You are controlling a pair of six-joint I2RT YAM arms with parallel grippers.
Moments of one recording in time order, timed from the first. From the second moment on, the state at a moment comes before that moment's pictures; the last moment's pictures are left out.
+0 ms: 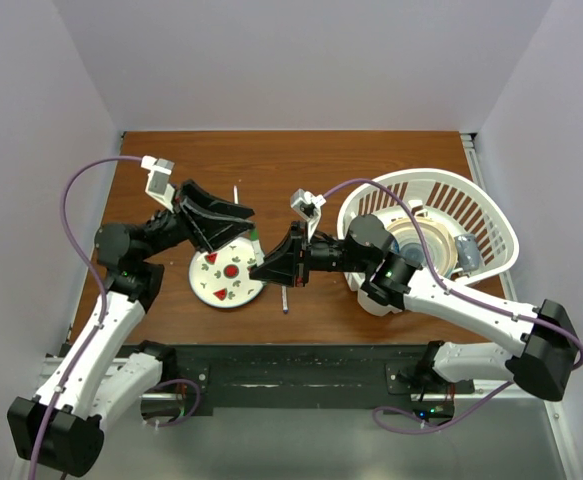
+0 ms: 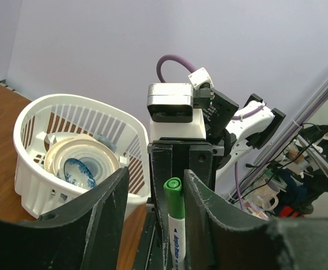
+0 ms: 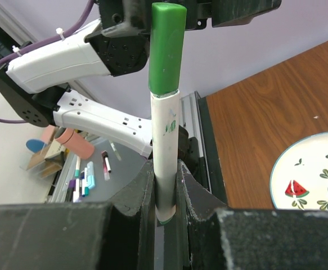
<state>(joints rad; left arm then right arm) -0.26 0.85 0.73 0.67 0.92 -0.97 0.96 1.21 0.90 0.39 -0.57 0.58</state>
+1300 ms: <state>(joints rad) -0.27 0.77 0.61 0.58 0.95 -1.00 0.95 1.28 0.97 0.28 -0.44 0.56</state>
